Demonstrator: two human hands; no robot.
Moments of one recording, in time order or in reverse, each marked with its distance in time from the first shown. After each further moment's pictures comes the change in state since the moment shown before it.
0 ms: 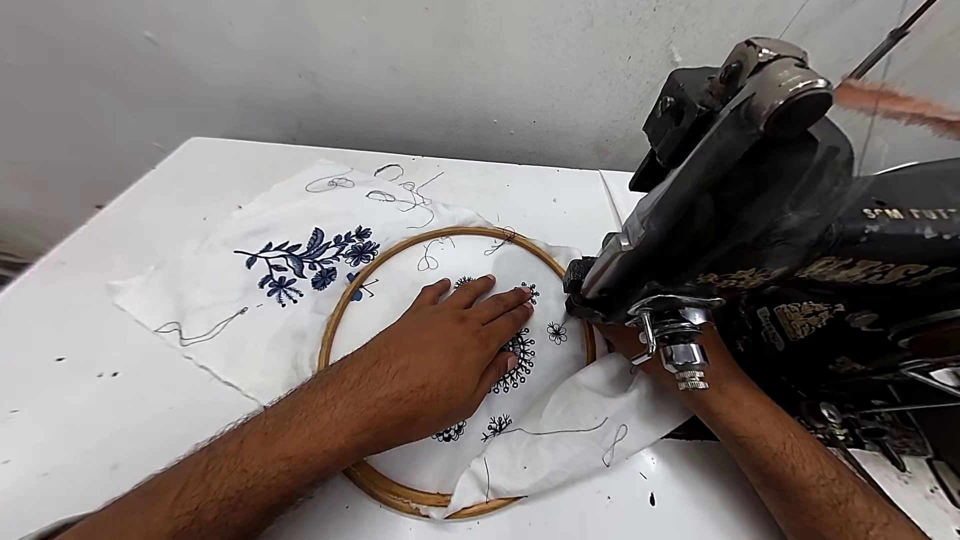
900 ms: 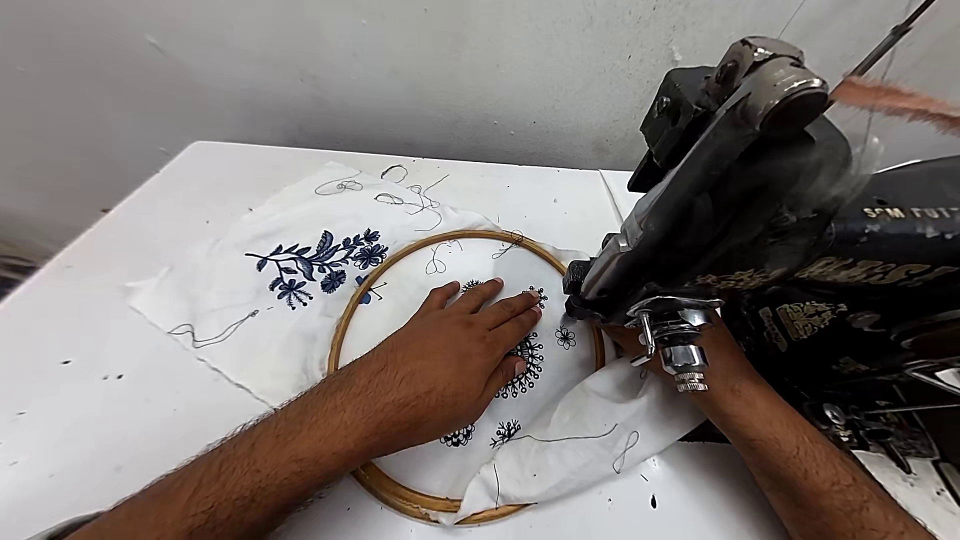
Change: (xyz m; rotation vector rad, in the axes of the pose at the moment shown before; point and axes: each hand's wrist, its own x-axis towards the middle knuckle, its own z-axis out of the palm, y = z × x) left_hand 0.003 0.003 0.003 -0.009 0.006 0.030; right_hand -0.001 -0.015 -0.014 0.012 -0.005 0.089
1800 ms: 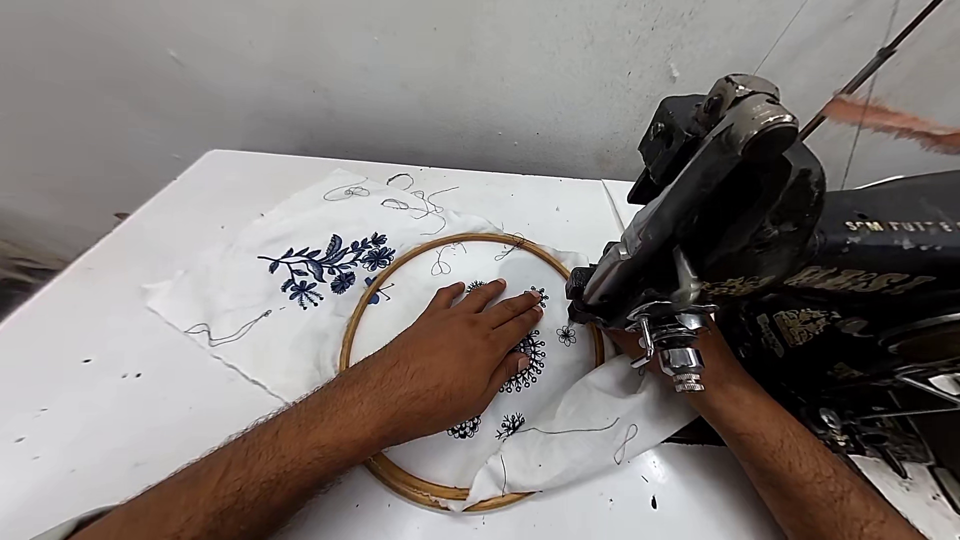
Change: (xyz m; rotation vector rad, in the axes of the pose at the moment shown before) left_hand 0.002 -0.003 0.002 0.000 0.029 -0.002; right_hand -0.001 0.001 0.002 0.025 0.020 -0.023
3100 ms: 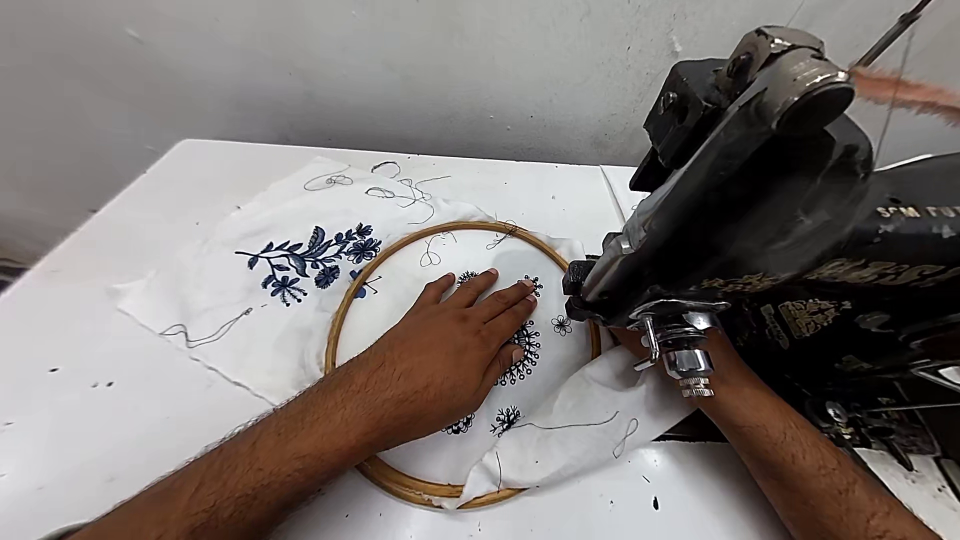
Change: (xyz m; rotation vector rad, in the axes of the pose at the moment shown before) left_hand 0.002 -0.002 0.003 0.021 0.013 -0.025; right_hand 0.002 0.010 0.005 0.000 -0.021 0.028
